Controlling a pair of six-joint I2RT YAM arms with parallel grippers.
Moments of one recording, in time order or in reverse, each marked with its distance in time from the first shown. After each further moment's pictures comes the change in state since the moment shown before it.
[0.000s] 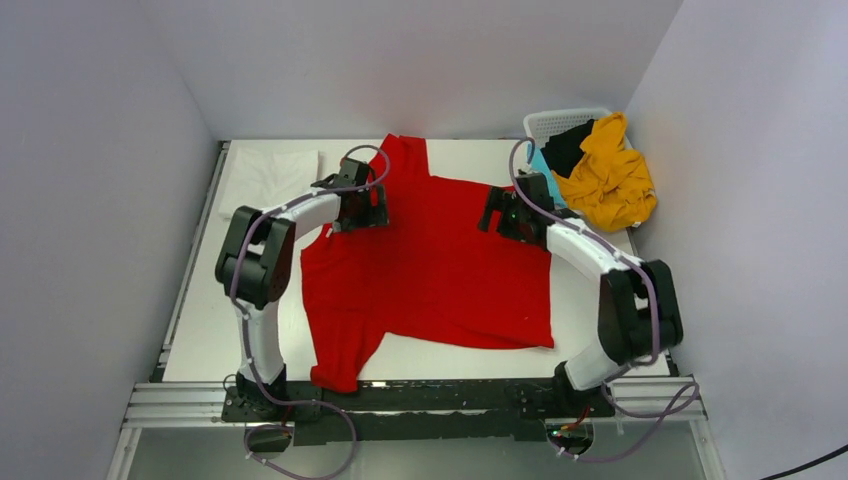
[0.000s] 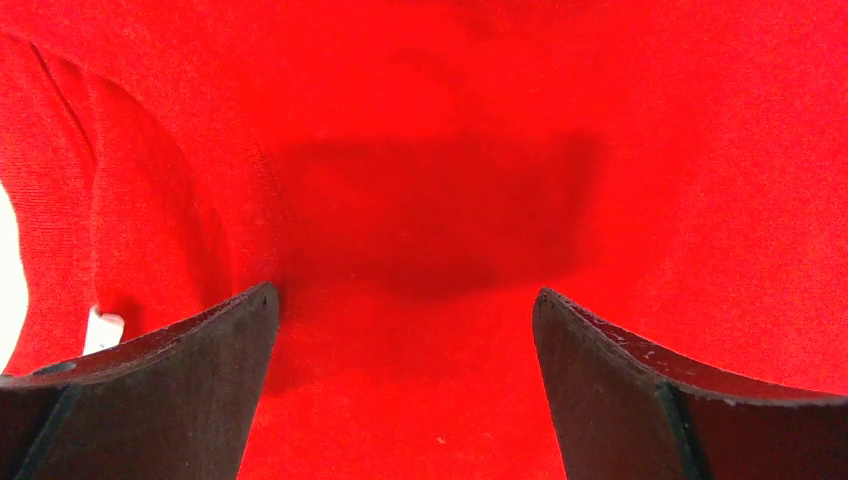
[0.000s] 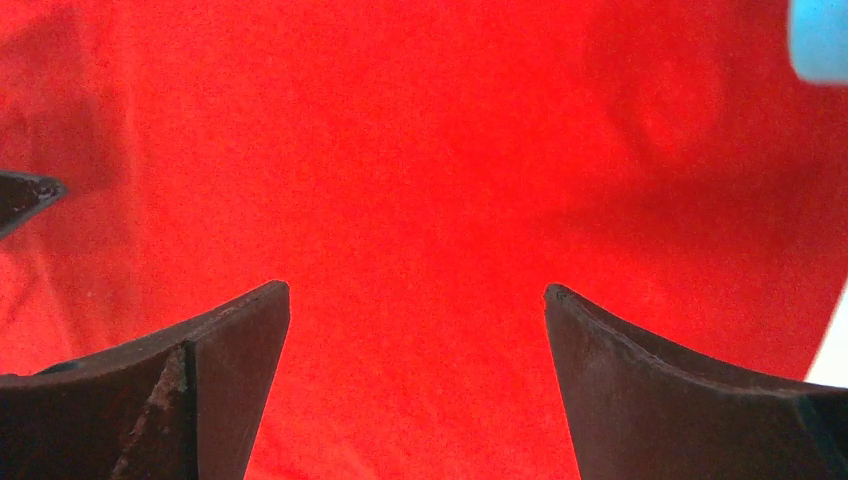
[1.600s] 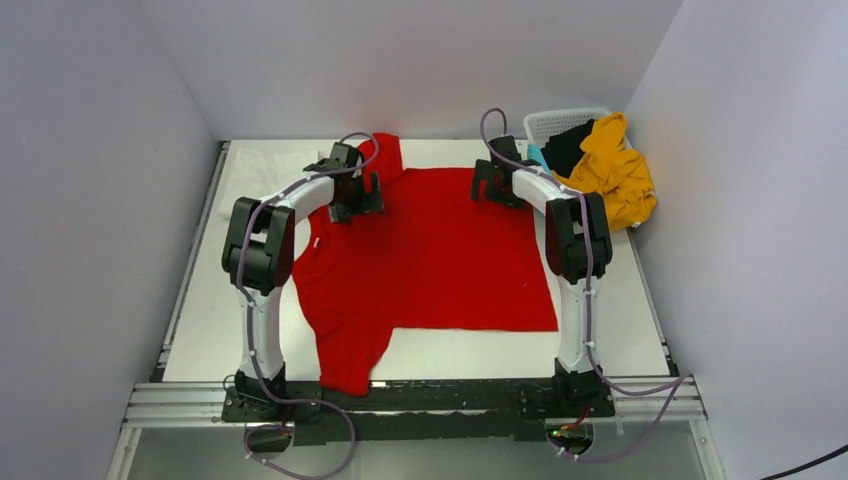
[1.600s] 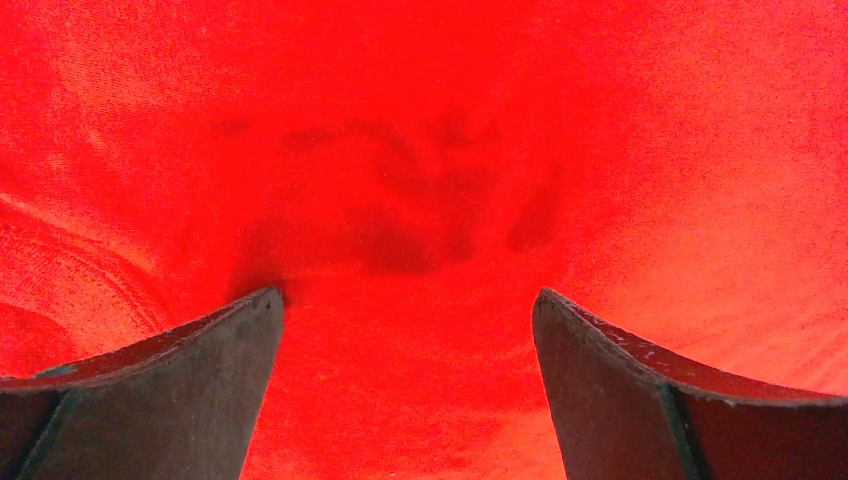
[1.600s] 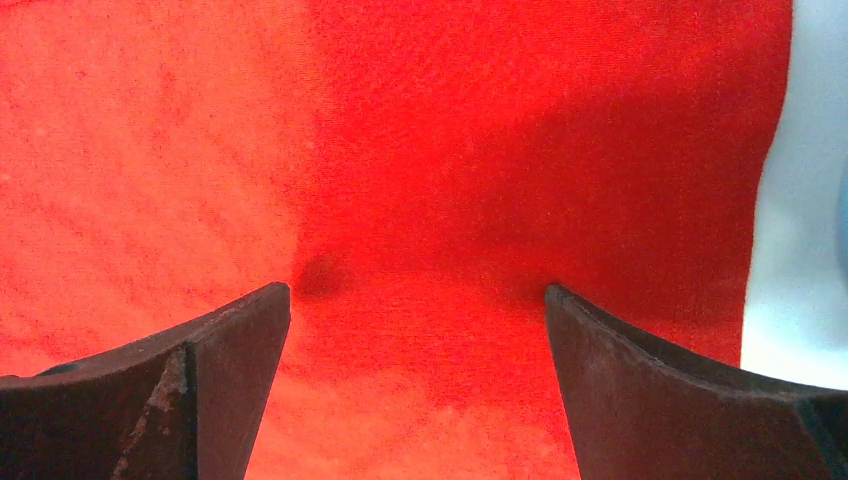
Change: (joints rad) left arm 0.090 0.148 0.179 -0.125 0.128 -0.005; right arm -0.024 0.683 0.675 -0.175 0.159 -0.089
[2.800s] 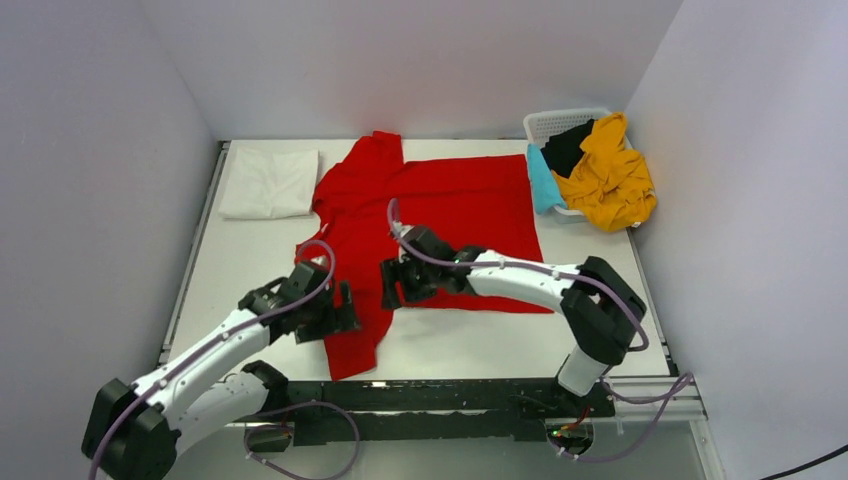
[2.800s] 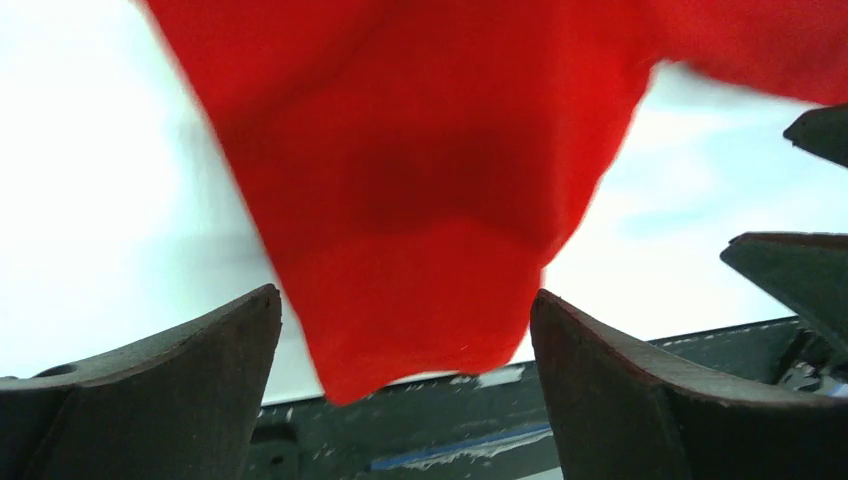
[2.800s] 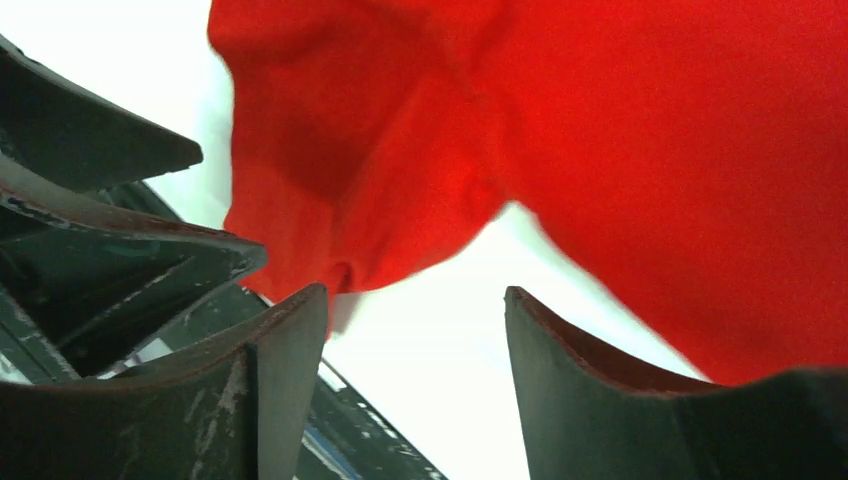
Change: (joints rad) left arm -0.259 -1.151 -0.991 -0.171 -0.039 -0.295; right arm 0.667 -0.544 -0.581 0.164 -0.338 0.165
